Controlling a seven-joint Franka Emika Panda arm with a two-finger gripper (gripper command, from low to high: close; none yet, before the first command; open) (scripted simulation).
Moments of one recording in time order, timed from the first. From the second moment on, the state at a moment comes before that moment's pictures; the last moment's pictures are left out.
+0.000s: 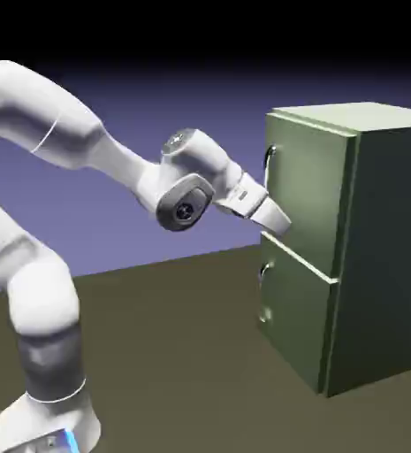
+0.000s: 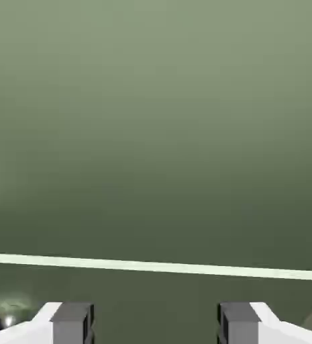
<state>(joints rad) -0.03 -0.61 0.05 -2.80 0.12 3.03 0.68</state>
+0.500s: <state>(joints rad) -0.25 -0.80 0.35 -2.75 0.77 2.98 0.33</state>
